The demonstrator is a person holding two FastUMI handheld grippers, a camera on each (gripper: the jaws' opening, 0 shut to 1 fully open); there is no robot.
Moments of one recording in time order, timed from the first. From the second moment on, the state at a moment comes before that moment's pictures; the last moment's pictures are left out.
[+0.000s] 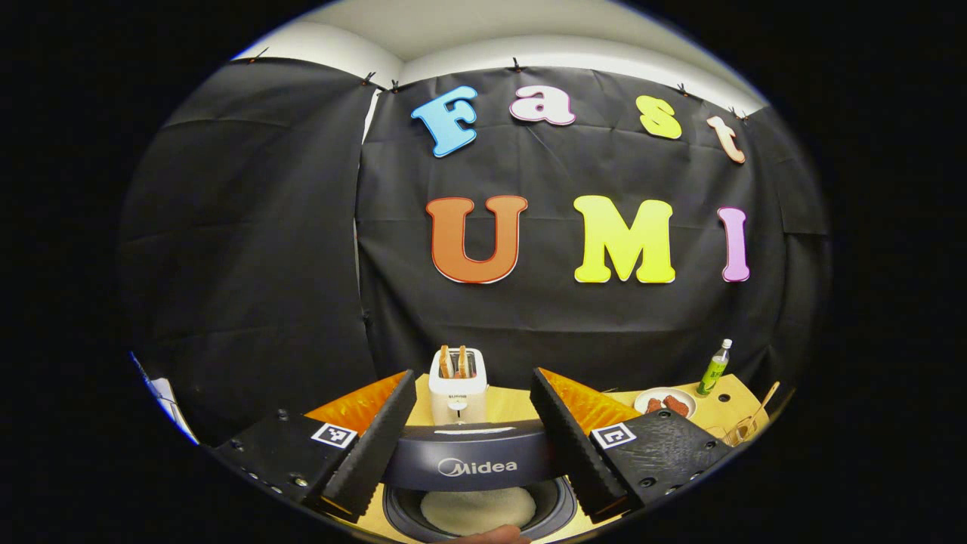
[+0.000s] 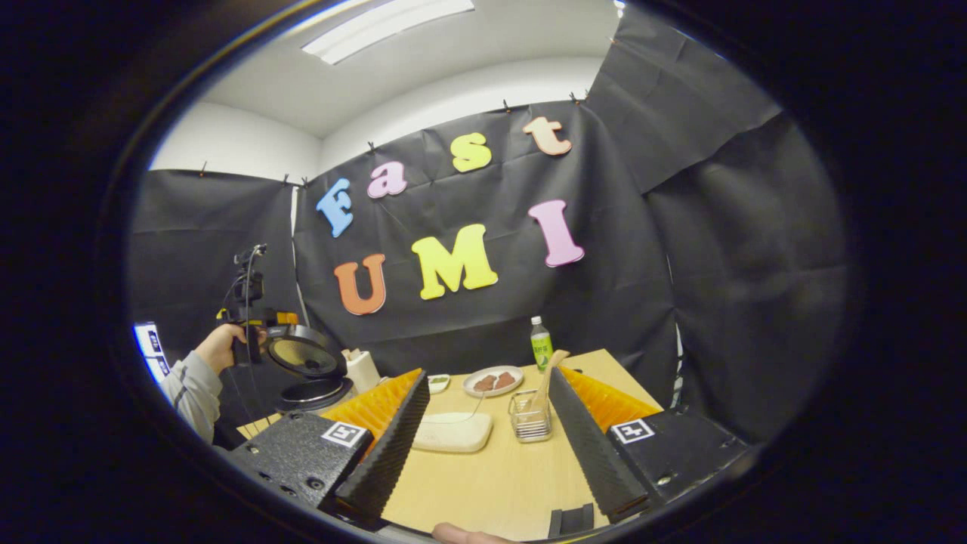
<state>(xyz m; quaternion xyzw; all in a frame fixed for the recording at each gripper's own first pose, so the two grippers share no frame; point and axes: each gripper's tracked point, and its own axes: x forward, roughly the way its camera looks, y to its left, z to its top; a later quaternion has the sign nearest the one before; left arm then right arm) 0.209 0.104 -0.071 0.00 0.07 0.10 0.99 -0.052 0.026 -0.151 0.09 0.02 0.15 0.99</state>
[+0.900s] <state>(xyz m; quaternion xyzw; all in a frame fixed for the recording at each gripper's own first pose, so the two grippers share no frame) 0.148 0.081 -0.206 -0.01 0.19 0.08 0.98 -0.088 0.054 -0.143 0.06 0.00 0.16 0.99</state>
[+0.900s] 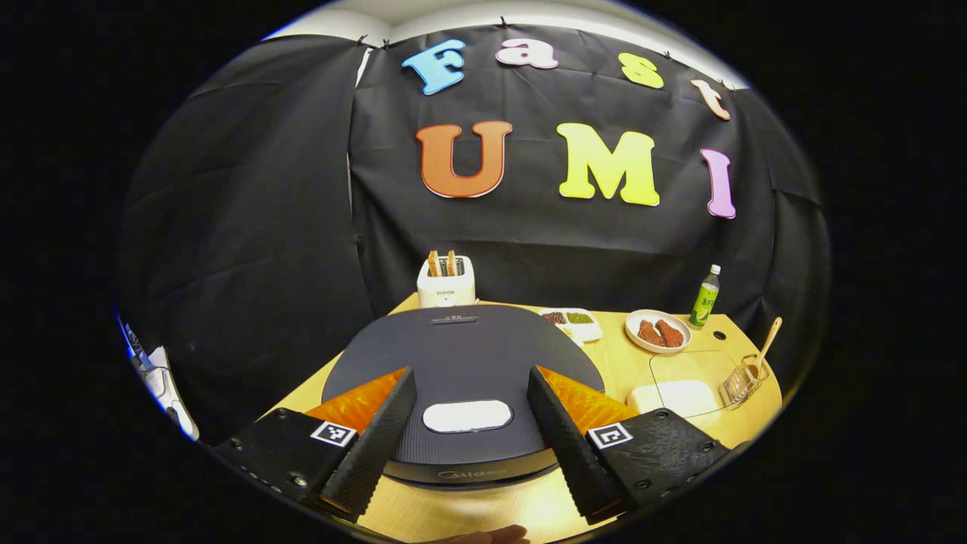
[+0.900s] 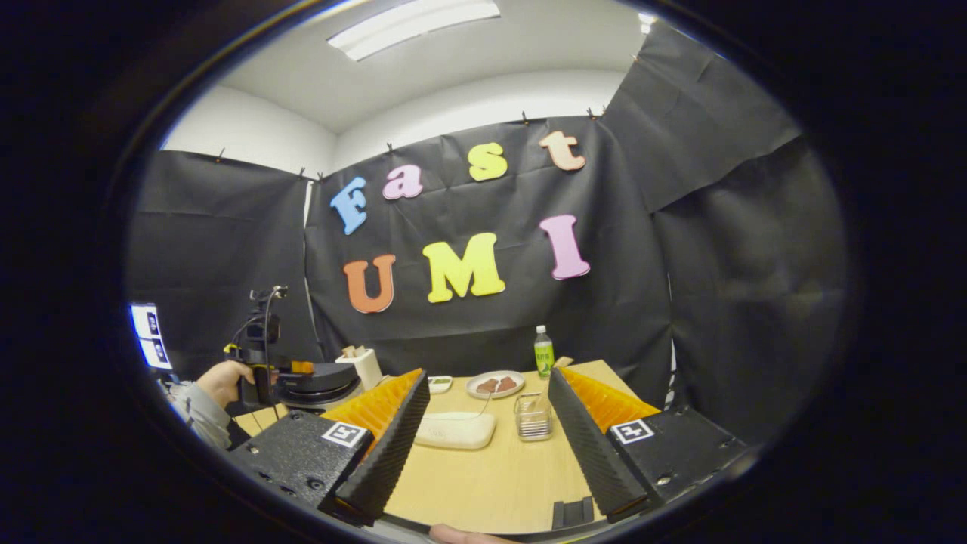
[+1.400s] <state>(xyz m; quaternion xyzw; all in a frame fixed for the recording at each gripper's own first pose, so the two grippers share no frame) 0.147 0.079 -0.205 0.00 0.11 0.11 0.99 -0.071 0.062 -0.152 0.09 0.01 0.15 0.99</state>
